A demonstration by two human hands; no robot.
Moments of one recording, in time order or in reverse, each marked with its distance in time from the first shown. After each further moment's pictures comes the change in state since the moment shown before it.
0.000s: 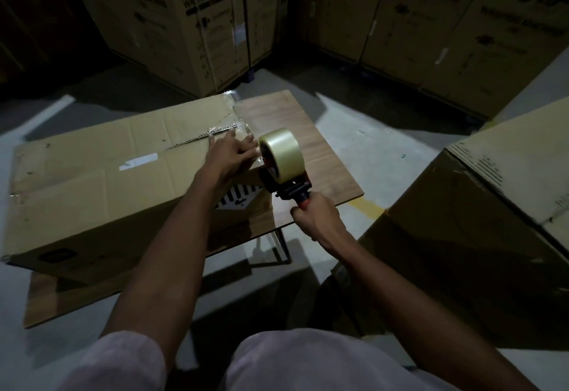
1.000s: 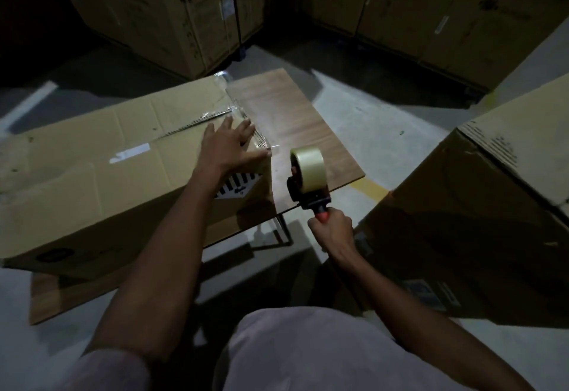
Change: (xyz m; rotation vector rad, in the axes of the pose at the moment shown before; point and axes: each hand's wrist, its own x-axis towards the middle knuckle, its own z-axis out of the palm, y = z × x) left_hand -0.019 0.013 0.000 0.338 0.033 0.091; right_hand -0.013 0.073 0.046 0.087 0.094 0.242
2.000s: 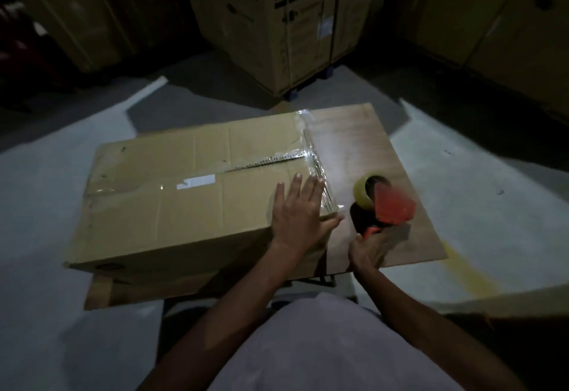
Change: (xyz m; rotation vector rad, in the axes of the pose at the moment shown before) left_hand -0.003 0.039 0.032 0.069 0.136 -0.258; right_hand 0.156 -0.063 0.077 0.141 0.130 0.246
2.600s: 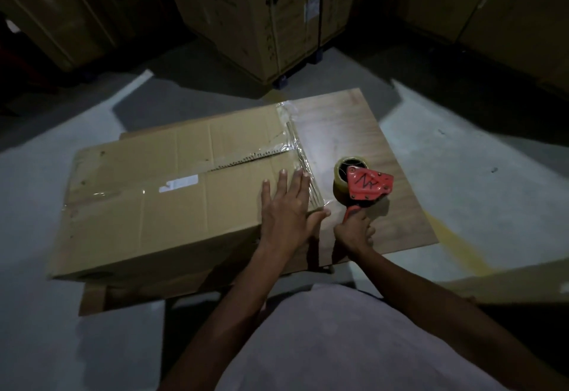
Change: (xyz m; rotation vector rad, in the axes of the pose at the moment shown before) left_hand -0.001 0.003 -0.001 0.003 -0.083 0.012; right_hand 0.013 -0.021 -0.002 -0.325 -0.248 -0.040
